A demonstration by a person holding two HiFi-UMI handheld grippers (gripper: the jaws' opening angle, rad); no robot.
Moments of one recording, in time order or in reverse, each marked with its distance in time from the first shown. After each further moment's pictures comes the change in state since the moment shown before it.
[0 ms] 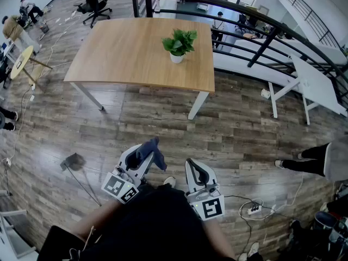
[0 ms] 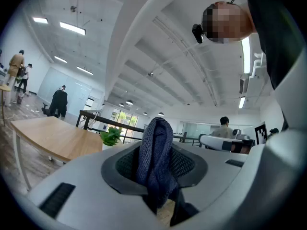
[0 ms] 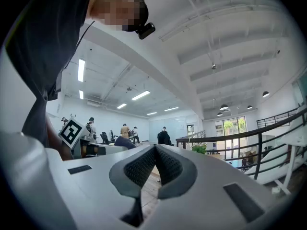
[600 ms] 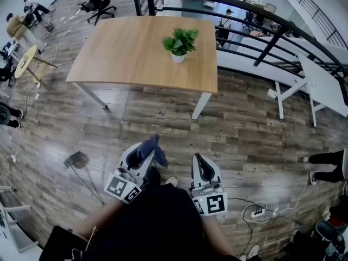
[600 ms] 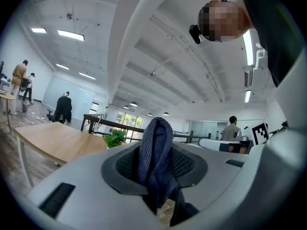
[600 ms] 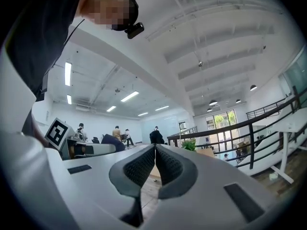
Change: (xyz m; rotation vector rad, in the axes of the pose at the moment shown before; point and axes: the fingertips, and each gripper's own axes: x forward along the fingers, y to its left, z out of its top) left arm 0.034 -0.003 0.002 0.041 -0.020 0.073; right arm 0.000 -0.061 -0.027 0.163 0.039 -0.109
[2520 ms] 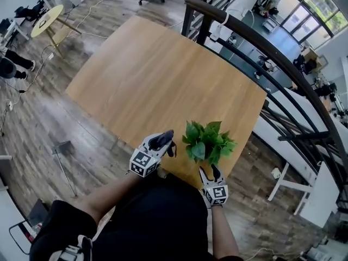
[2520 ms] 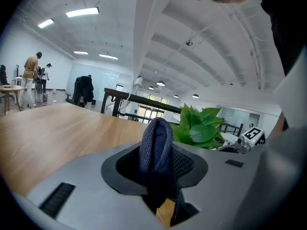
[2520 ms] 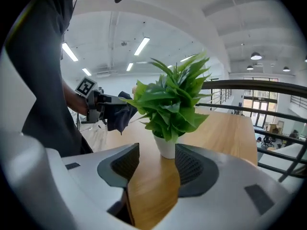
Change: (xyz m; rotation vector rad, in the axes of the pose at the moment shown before) left arm 0.388 0.386 -0.091 -0.099 0.233 0.278; right arm 0.430 -0.295 -0.233 -0.077 0.581 0.391
